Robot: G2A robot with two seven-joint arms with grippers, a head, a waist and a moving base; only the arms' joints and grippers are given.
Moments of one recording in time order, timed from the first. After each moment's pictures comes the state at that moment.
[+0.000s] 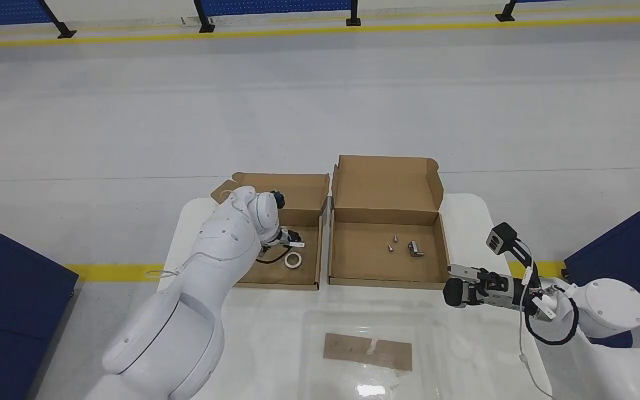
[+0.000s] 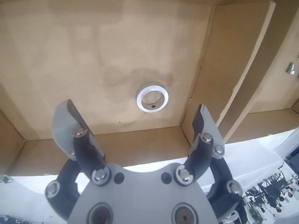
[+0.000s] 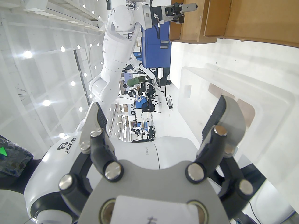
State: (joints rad) left arm 0.33 -1.63 -0.72 -0.22 0.57 0.10 -1.03; right arm -1.55 -0.92 1.74 -1.70 0.42 0.04 1.30
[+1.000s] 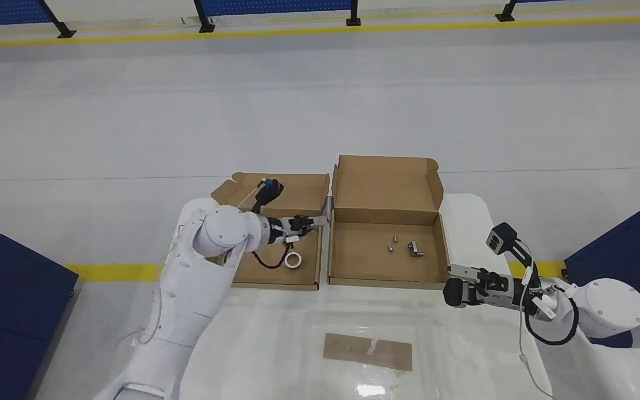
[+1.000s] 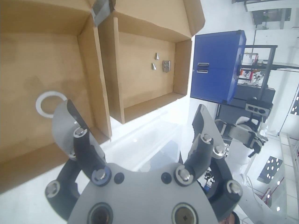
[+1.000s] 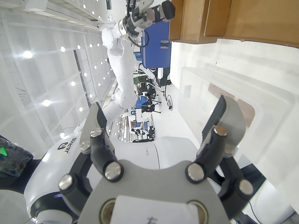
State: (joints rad) left arm 0.94 -1.37 -1.24 -1.39 0.40 0.25 -1.10; right arm -1.55 -0.92 1.74 -1.70 0.42 0.04 1.30
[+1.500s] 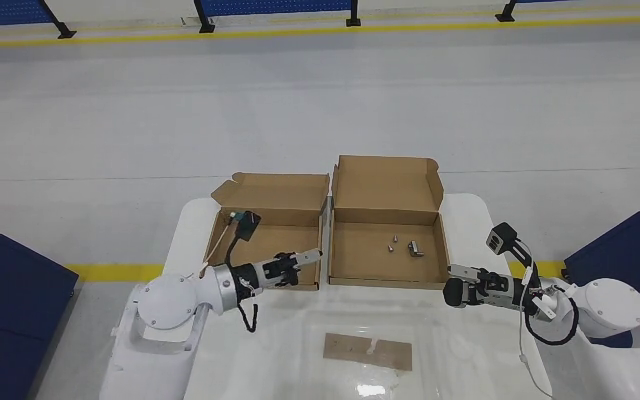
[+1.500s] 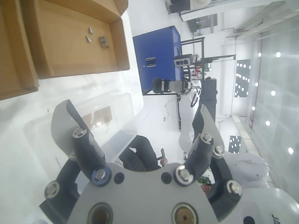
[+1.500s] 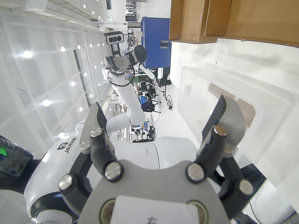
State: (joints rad) left arm 1.36 -1.33 -1.44 -1.94 0.10 0.22 -1.10; right arm -1.55 -0.92 1.74 -1.70 0.42 0.04 1.30
